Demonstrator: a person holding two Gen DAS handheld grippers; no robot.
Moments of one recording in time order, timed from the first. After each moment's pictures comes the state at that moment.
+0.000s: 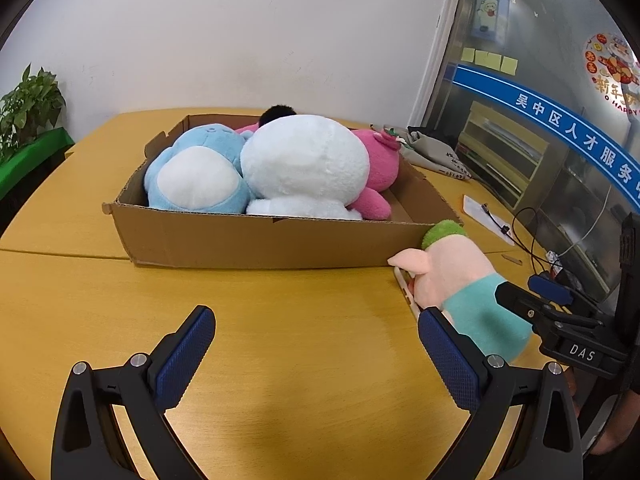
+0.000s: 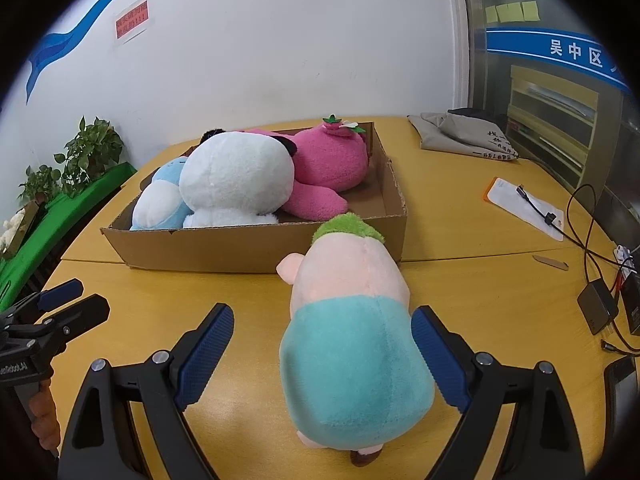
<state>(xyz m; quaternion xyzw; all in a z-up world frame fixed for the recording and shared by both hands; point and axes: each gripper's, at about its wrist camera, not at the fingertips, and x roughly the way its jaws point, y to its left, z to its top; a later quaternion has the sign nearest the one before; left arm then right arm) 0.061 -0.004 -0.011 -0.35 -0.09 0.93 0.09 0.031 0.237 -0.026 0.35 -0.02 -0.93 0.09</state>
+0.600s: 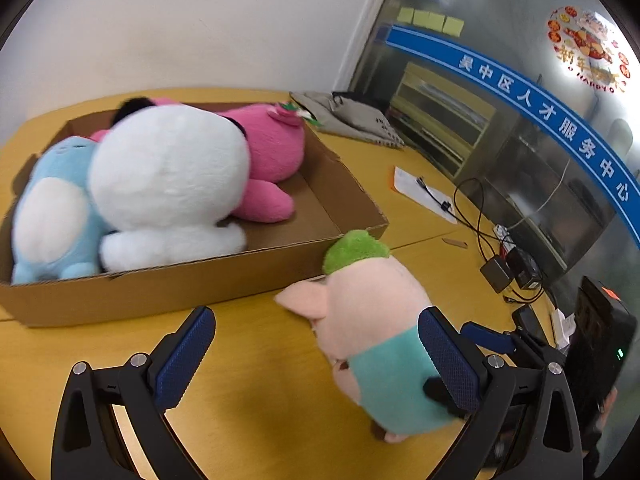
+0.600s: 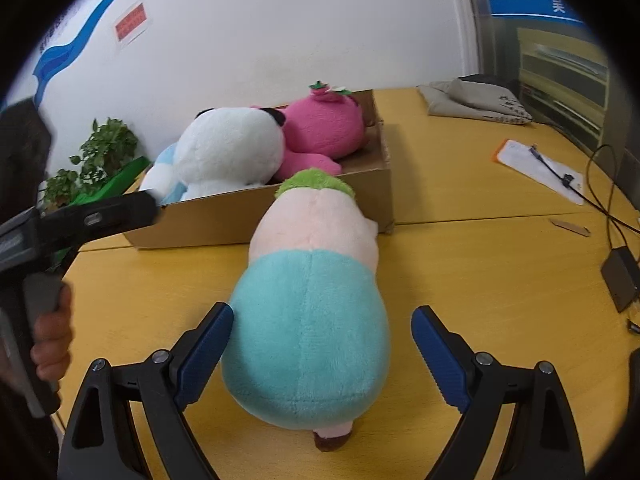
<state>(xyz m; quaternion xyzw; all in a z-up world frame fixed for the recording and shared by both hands) -0.031 0.088 -0.012 -0.40 -0.07 0.88 0.23 0.024 0.274 -0.058 0.38 -0.05 -0.91 0.15</state>
